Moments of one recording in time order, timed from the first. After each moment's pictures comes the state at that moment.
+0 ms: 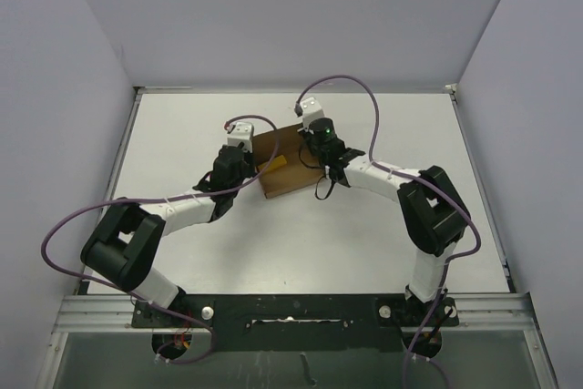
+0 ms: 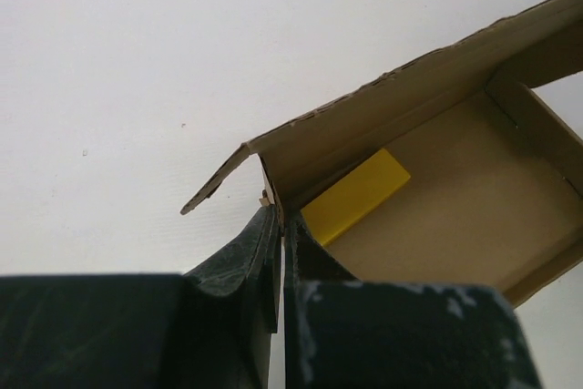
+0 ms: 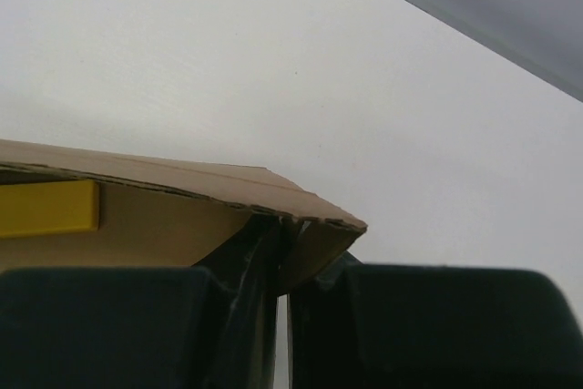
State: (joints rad) left arm -0.56 1.55 0.72 0.50 -0.32 -0.20; right arm 0.62 1.83 1.19 0.19 0.37 -0.13
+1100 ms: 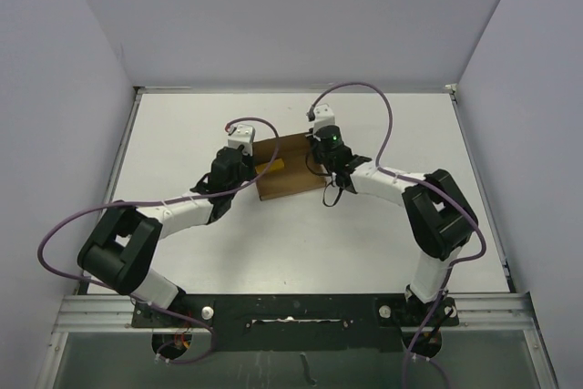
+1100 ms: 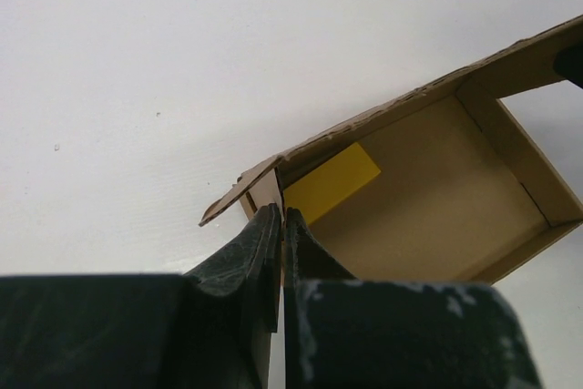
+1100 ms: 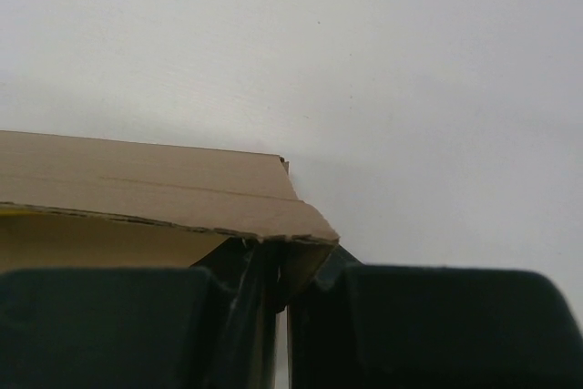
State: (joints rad) left arm -0.55 1.53 0.70 0.49 -0.25 -0.20; right arm 0.60 1.81 1.11 0.23 0.31 0.04
